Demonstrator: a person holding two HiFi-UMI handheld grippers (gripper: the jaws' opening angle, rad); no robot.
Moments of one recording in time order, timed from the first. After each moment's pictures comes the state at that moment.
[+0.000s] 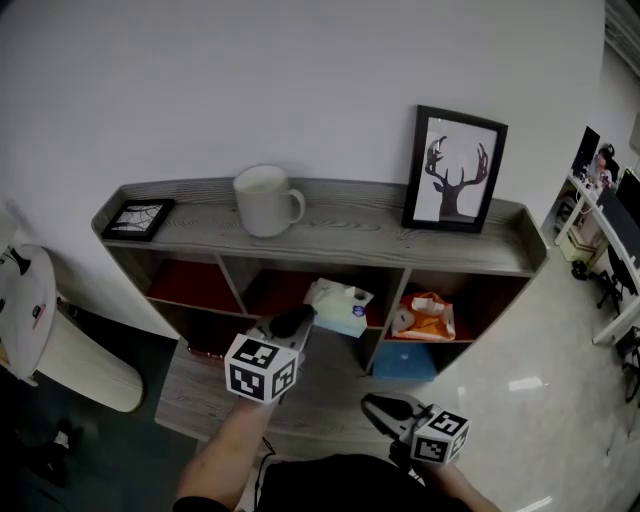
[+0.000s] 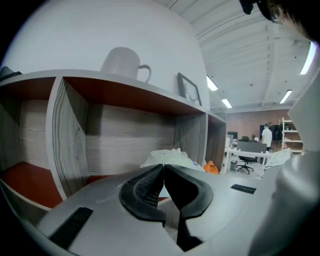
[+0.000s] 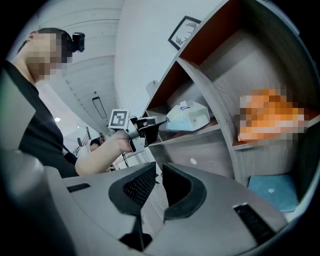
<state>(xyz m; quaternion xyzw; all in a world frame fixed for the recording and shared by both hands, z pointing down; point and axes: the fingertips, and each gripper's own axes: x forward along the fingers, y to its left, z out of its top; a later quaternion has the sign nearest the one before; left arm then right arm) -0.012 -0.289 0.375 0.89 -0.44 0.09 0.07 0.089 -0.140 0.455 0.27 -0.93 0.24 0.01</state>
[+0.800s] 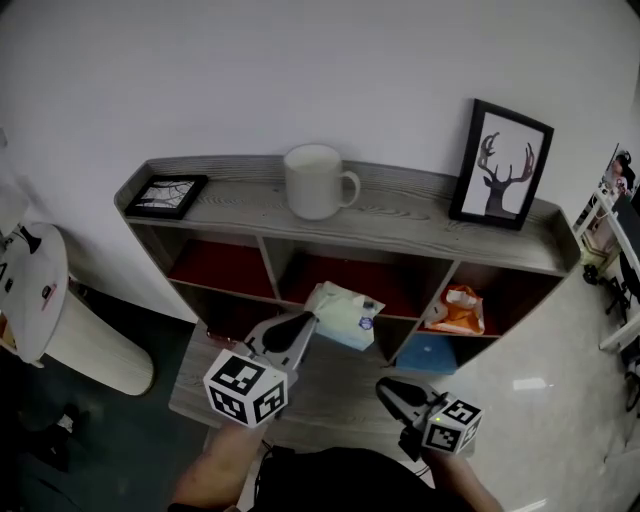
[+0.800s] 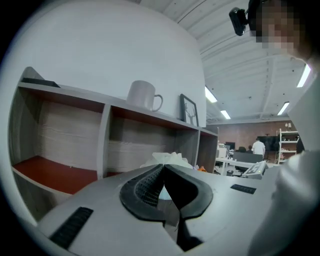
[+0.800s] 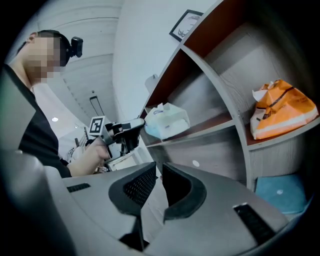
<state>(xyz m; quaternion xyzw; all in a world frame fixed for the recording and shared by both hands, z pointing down) -0.075 -0.234 0.350 0.90 -0.43 0.03 0.08 0.052 -0.156 0.457 0.28 -0.93 0.23 0.00</state>
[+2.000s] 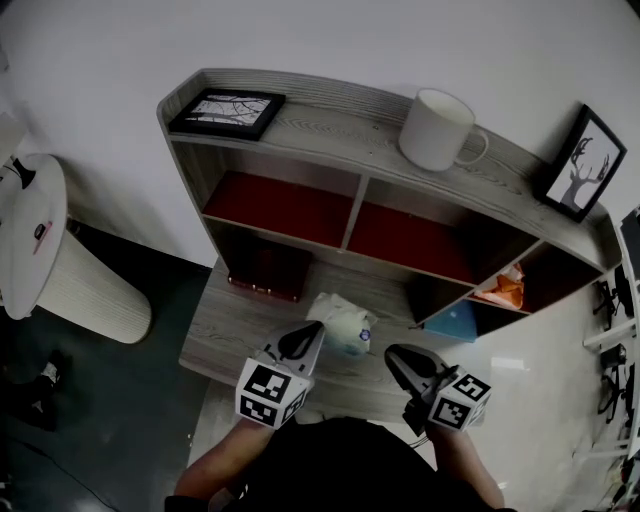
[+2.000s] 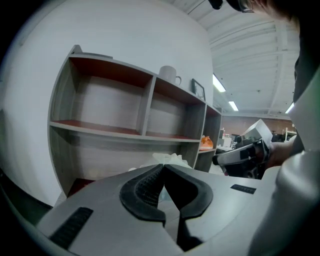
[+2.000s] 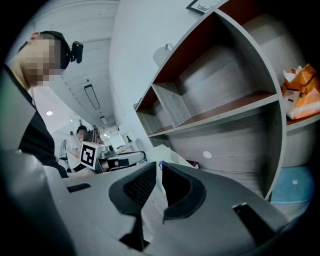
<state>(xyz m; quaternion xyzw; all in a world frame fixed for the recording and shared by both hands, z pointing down) -0.177 -0.171 0.483 0.88 -0.45 0.09 0.13 -0.054 -0.146 0.472 0.29 -0.92 0.24 0.06</state>
